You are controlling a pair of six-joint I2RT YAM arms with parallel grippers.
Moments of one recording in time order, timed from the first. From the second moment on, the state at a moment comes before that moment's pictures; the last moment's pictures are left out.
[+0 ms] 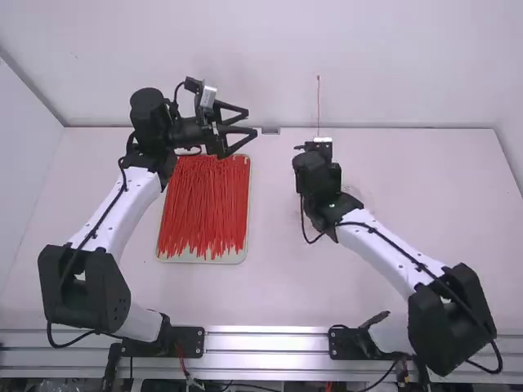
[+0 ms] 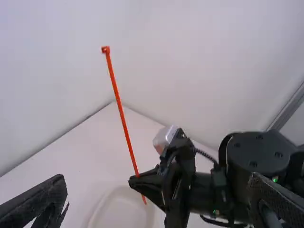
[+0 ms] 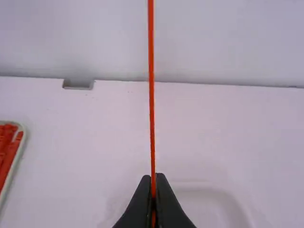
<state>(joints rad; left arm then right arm) -0.08 1.56 1.27 0.29 1.21 -0.34 0.57 1.48 0.97 -0.13 0.61 0.23</state>
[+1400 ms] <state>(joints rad) -0.19 1.56 1.27 0.36 0.96 -0.55 0.96 1.53 0.97 -0.14 1.17 0.31</state>
